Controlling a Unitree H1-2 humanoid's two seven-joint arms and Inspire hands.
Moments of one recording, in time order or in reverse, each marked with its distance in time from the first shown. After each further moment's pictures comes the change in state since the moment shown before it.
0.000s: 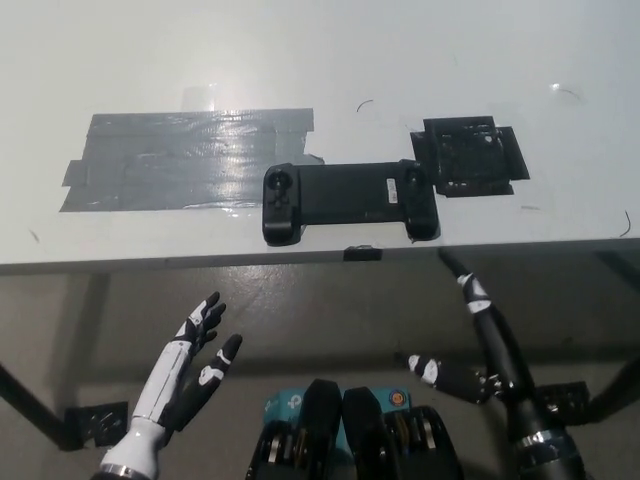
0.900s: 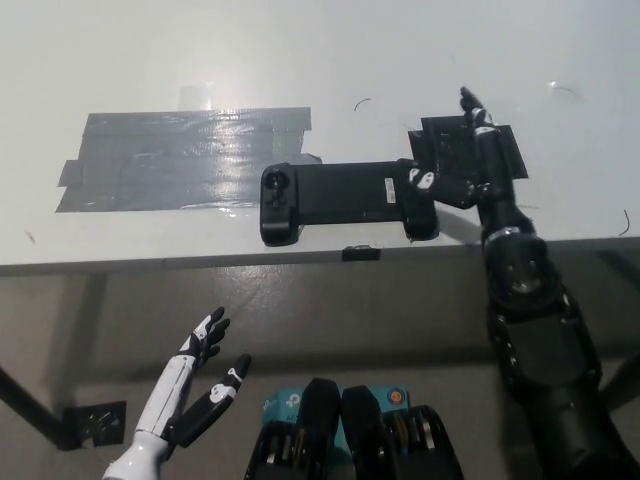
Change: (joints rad) left_arm 0.025 -0.001 -0.007 -0.006 0.013 0.001 -0.007; right_arm -0.624 0.064 -0.231 0.669 0.105 0.173 -0.065
